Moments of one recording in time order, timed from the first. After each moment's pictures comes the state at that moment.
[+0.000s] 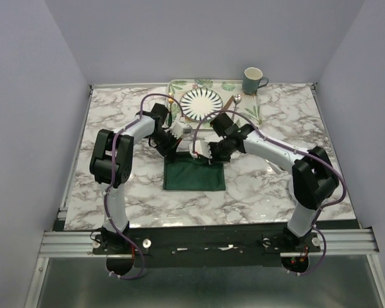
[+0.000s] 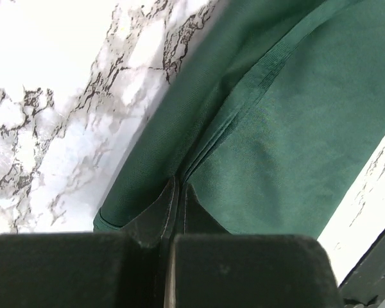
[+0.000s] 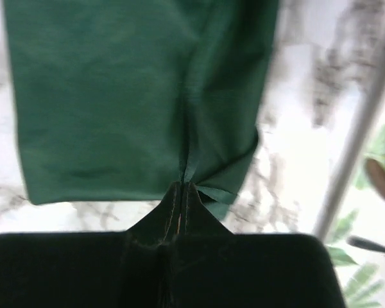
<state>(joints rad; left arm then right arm) -0.29 2.02 1.44 -0.83 0.56 0.59 0.65 1.78 1.36 -0.68 -0.33 -1.06</state>
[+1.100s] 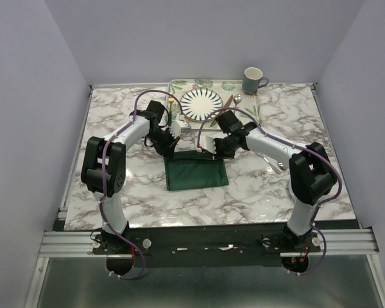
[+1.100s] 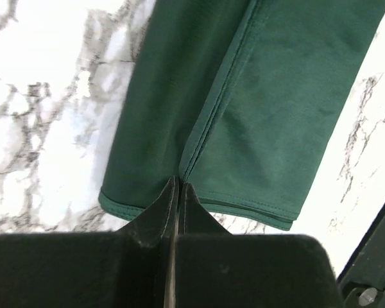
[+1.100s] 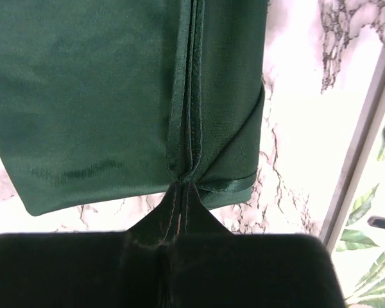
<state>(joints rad) -0.28 1.88 1.40 -0.86 0.59 0.68 0.59 1.81 1.30 -0.63 -0.30 -1.05</state>
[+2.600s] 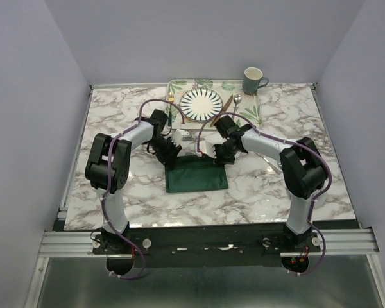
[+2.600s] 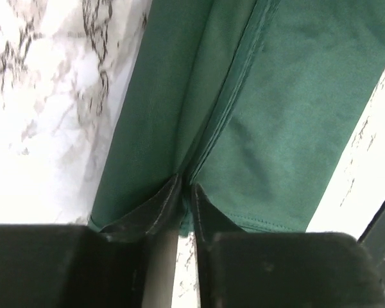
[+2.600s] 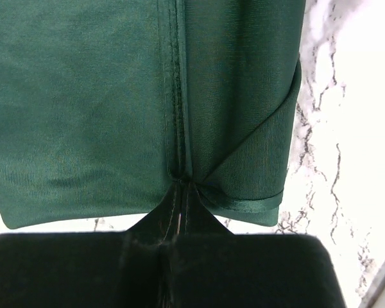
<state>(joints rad) -0.31 1.94 1.31 -0.82 0.58 0.65 0.58 1.91 1.30 -0.66 -0.32 -1.07</state>
